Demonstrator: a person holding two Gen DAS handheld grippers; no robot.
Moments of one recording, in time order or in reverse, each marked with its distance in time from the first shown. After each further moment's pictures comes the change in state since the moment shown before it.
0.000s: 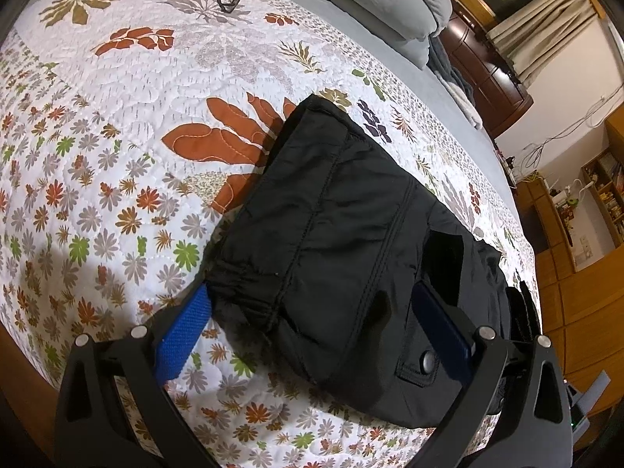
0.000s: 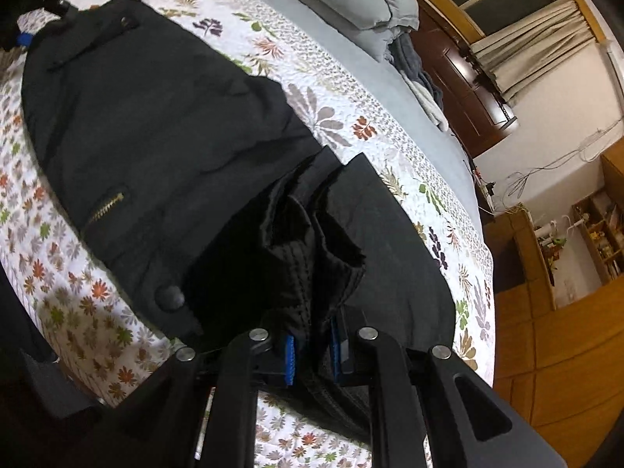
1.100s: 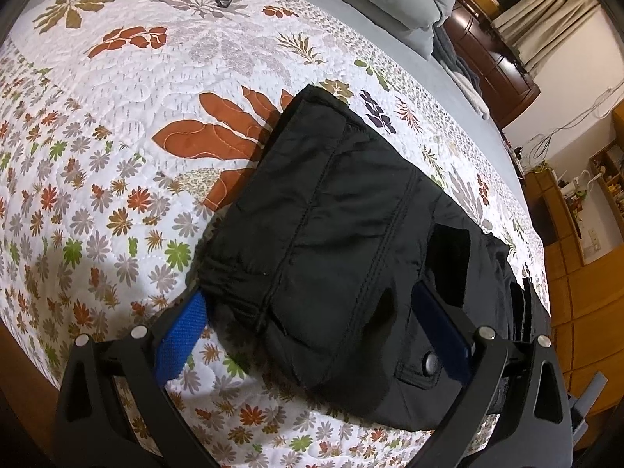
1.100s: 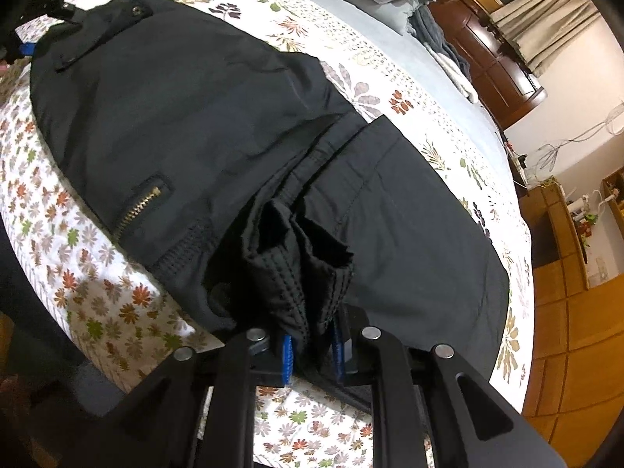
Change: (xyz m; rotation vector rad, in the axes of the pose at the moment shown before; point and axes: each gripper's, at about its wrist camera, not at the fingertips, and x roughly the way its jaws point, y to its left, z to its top) left arm 0.012 -0.011 0.004 0.016 0.032 0.040; right arm 0.018 -0.005 0.011 0.053 0.080 0.139
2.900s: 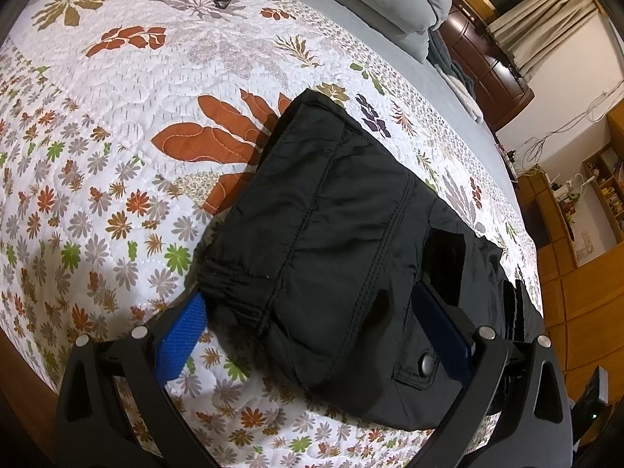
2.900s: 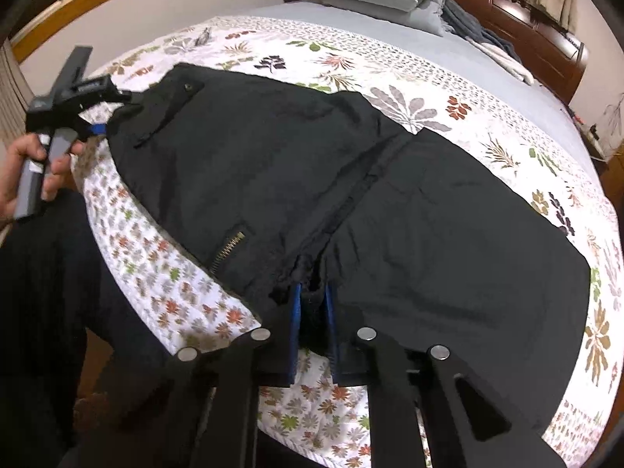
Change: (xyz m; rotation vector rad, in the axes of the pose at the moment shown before) left arm -0.005 -0.001 0.000 -0.008 -0.010 -0.027; right arm -0.016 -0.028 -0.011 0.143 -0.108 0.446
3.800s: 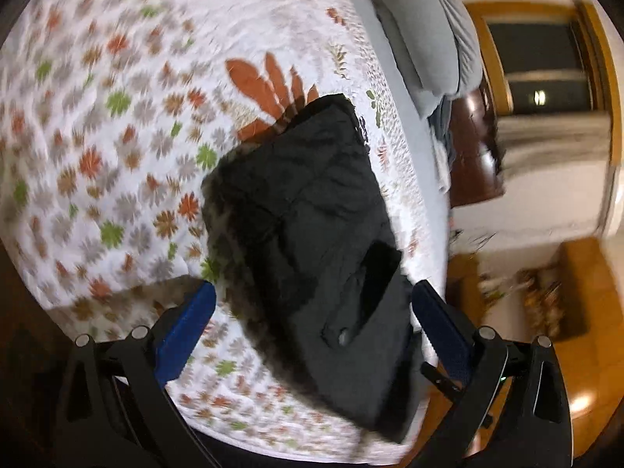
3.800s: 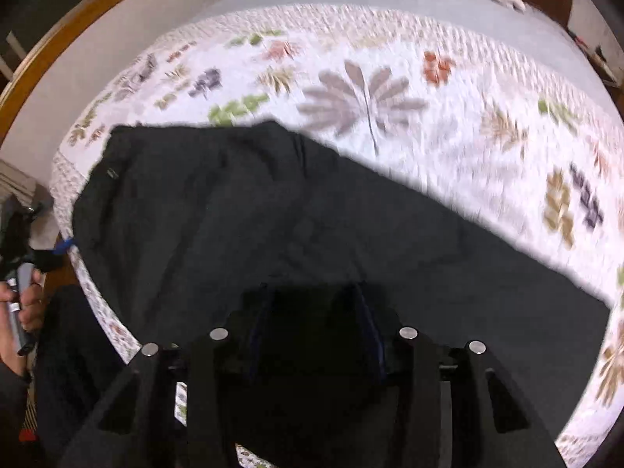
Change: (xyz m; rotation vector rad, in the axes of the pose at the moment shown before) left arm -0.024 0.035 -0.038 -0.481 -0.007 -0.310; right arm 0.026 -0.106 0.100 0.196 0.109 0.153
